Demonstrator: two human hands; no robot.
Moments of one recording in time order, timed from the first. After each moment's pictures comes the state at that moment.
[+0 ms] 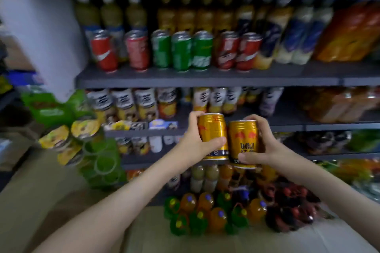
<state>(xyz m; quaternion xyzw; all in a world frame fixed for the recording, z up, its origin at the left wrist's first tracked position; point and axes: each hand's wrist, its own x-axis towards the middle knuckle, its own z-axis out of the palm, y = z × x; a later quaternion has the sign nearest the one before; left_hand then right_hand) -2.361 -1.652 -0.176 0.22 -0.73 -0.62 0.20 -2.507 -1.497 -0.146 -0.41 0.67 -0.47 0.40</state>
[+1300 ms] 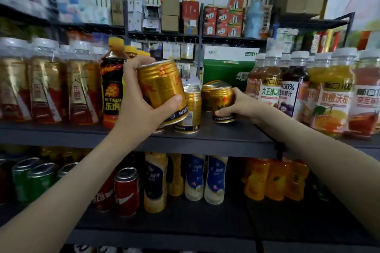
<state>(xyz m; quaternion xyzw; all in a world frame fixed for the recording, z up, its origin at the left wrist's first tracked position) -2.731 -1.657 0.108 0.00 -0.74 -0.22 0.63 -3.021 -1.637 0.125 -0.54 0.68 -0.45 0.21</state>
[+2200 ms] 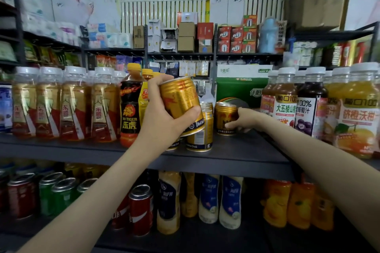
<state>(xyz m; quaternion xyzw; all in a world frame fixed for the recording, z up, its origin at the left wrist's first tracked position) -2.741 -1.647 0.122 0.06 -0.75 -0.27 0.61 -3.026 -1.673 0.137 -0.54 0.80 -0.26 0.07</state>
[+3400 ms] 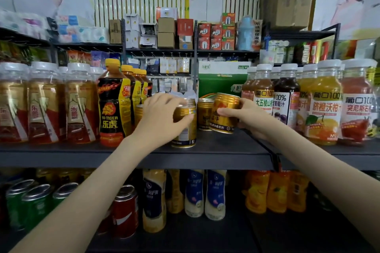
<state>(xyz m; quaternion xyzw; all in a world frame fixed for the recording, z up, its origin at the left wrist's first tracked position) -2.774 -1.687 0.120 0.25 -0.87 0.08 0.41 -2.990 -1.588 0.132 -0.53 0.61 -0.55 0.18</state>
